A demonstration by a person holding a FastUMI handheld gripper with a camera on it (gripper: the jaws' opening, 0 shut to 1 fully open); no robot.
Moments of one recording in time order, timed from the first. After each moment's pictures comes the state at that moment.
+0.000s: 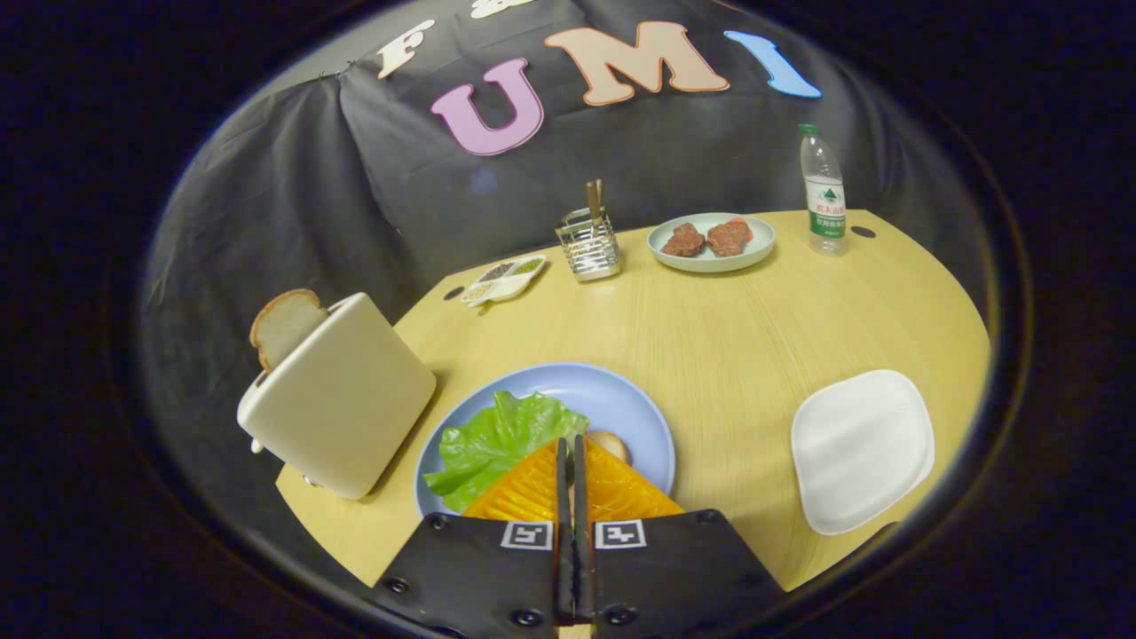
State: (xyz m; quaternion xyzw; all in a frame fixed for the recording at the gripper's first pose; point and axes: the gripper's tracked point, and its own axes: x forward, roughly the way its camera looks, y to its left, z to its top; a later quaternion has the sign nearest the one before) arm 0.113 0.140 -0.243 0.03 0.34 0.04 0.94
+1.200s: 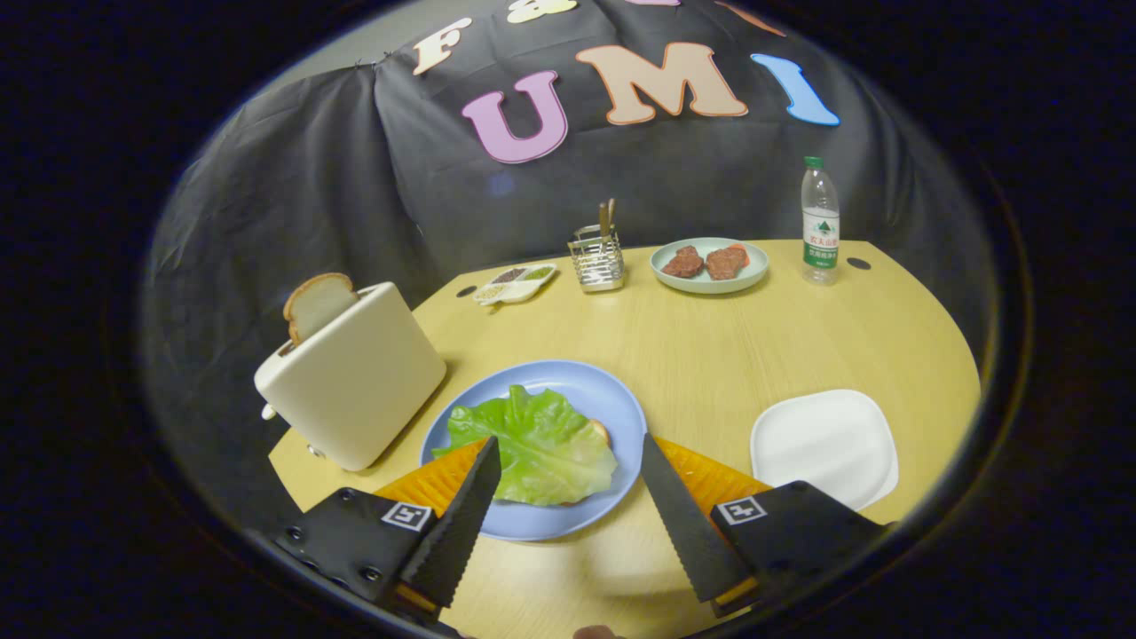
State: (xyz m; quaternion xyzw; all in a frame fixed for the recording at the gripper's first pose) arm 0.085 0.143 -0.204 0.02 0.30 0.07 0.95
